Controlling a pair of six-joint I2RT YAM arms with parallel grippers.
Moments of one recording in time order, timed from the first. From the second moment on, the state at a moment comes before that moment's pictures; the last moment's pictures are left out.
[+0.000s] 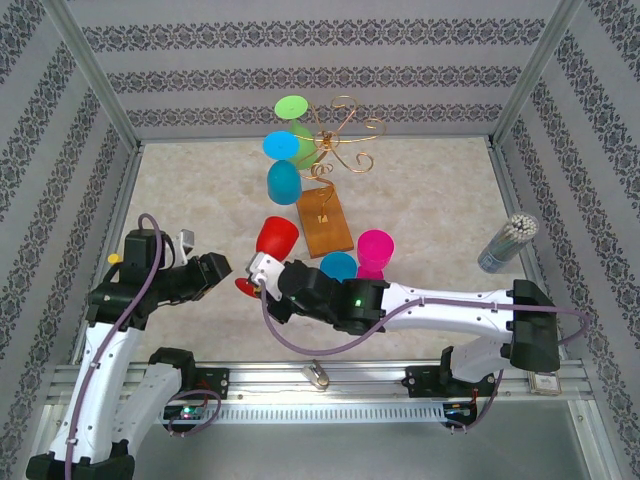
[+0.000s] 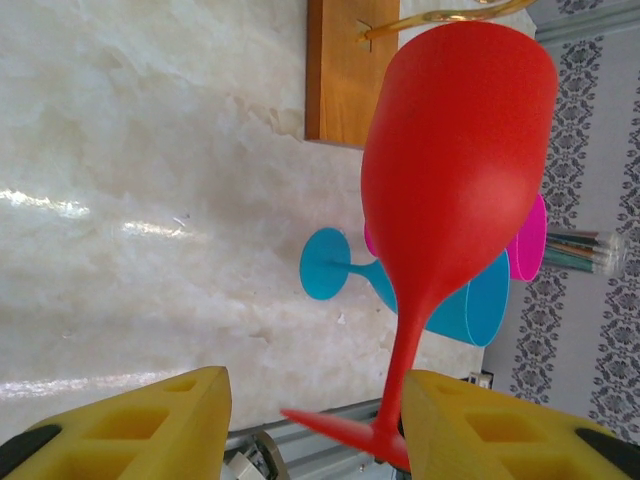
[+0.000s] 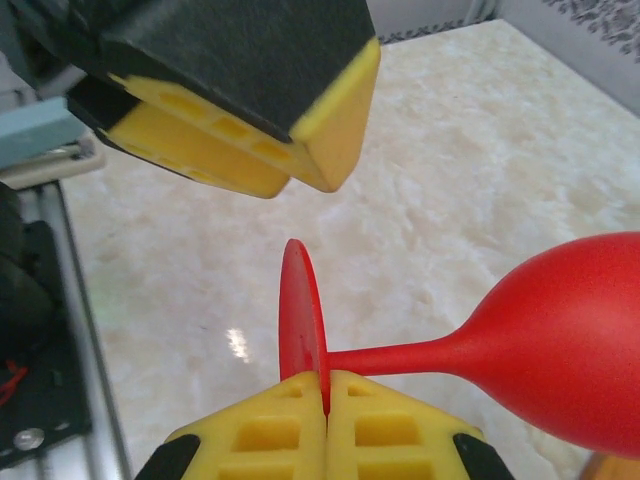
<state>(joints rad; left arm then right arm) -0.08 0.71 0.89 -1.04 0.56 -0.72 1.31 1.44 1.11 -0.20 0.26 0.05</state>
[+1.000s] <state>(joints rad) -0.08 0.76 0.80 -0.92 0.75 -0.87 1.40 1.57 1.07 -0.03 0.60 -0.16</state>
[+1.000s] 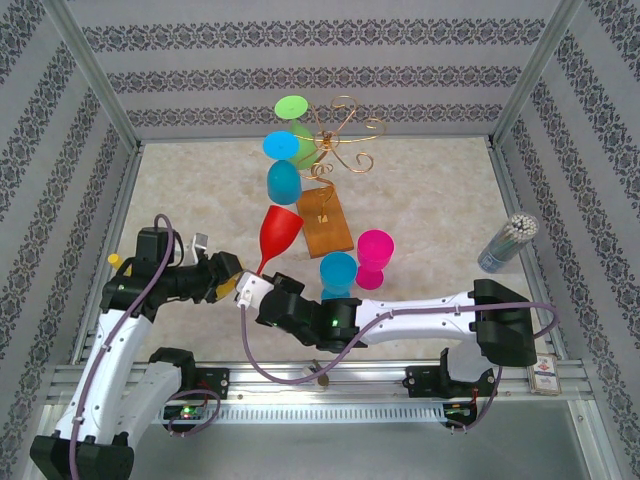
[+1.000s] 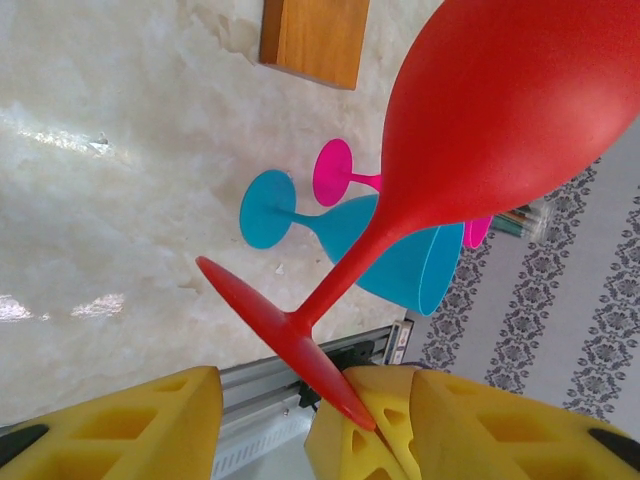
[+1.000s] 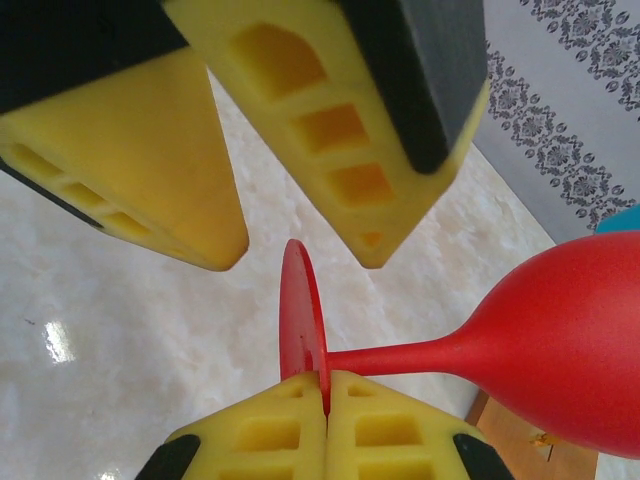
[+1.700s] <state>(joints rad) -0.08 0.83 0.78 -0.81 0.77 -0.91 1.40 1.60 1.10 -0.01 0.63 -0.21</state>
